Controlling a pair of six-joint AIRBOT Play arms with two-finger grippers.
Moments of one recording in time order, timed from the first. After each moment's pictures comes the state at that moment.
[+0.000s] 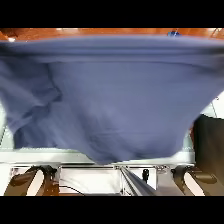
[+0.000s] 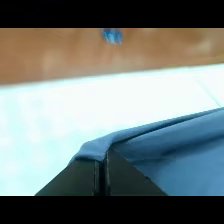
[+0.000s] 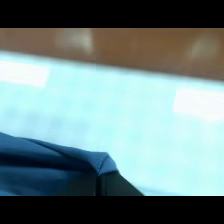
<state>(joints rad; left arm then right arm) 0.21 -0.67 1.29 0.82 -1.24 -1.29 -0.08 -0.78 1.58 -1.28 1.45 1.45</state>
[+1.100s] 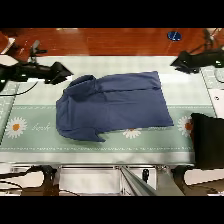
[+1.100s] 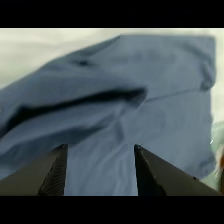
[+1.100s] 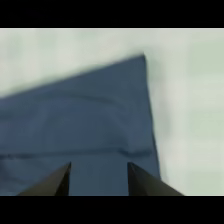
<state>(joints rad) 0.16 -1.47 1.25 0.74 -1.14 -1.27 -0.28 -1.63 1.59 -0.94 1.23 1.41</state>
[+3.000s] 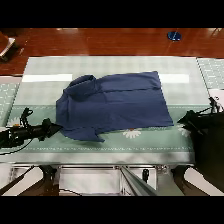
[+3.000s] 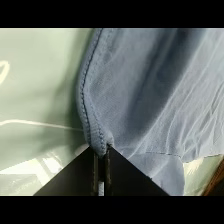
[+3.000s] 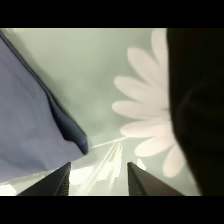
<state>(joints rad) 0.61 -1.13 0.32 0.63 -1.08 -0.93 -0.55 -1.15 0.63 -1.08 1.19 1.40</state>
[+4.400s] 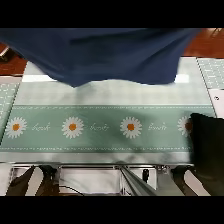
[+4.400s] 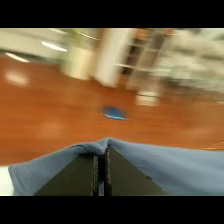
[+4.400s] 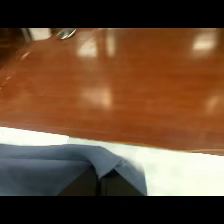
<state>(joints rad) 0.55 -0.70 1.47 0.57 -1.10 -1.16 -0.27 -0.91 1.85 -1.03 1.30 1.39</state>
